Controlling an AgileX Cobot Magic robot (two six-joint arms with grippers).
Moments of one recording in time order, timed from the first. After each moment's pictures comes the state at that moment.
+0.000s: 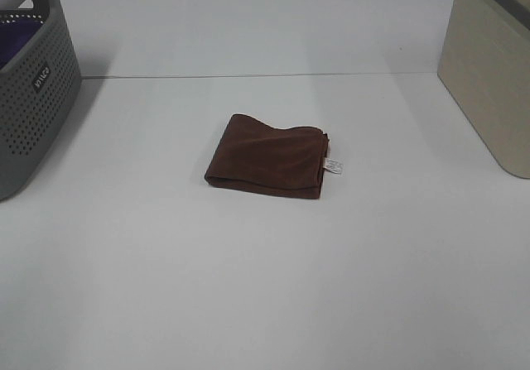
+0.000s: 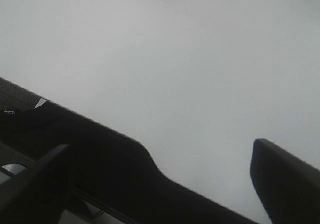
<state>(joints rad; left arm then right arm) -0.22 0.26 -0.51 -0.14 1.06 0.14 0.26 0.30 -0.51 0.17 1.07 -0.22</state>
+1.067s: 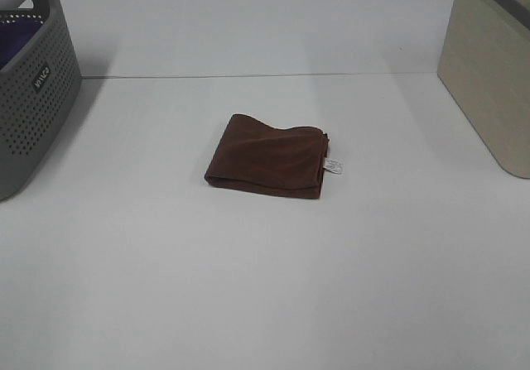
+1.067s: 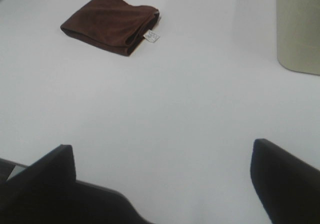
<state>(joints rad) 0.02 0.05 -0.51 -0.14 1.06 0.14 0.06 0.05 -0.51 0.20 1.07 -0.22</state>
